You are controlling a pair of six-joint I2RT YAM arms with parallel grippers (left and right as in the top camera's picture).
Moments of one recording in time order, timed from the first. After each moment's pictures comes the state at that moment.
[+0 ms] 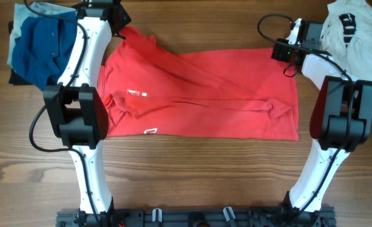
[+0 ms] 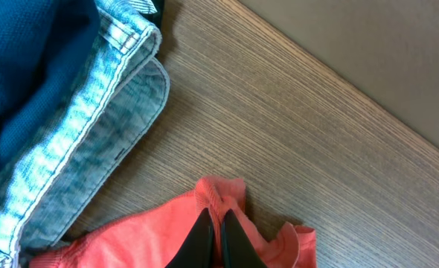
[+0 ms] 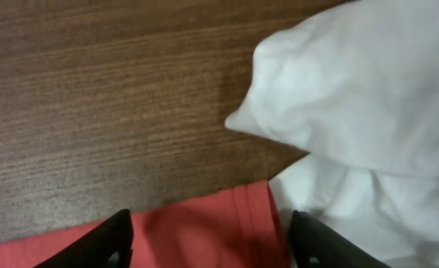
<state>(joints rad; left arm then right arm) -0.09 2.30 2.13 -0.81 -0.21 -0.64 -0.13 2.23 1.48 -0.13 -0.05 0.08</state>
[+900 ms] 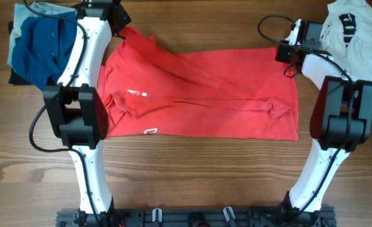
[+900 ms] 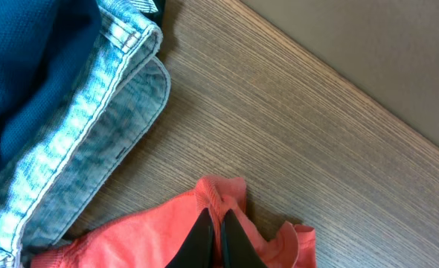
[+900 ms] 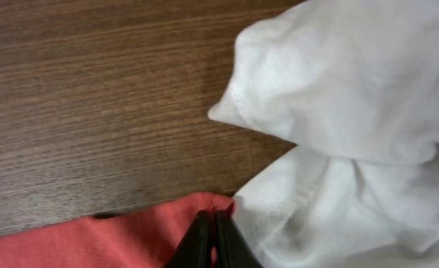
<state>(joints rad) -0.09 2.30 2.13 -0.81 -0.21 -0.64 -0.13 2.23 1.48 -0.16 -0.01 0.08</state>
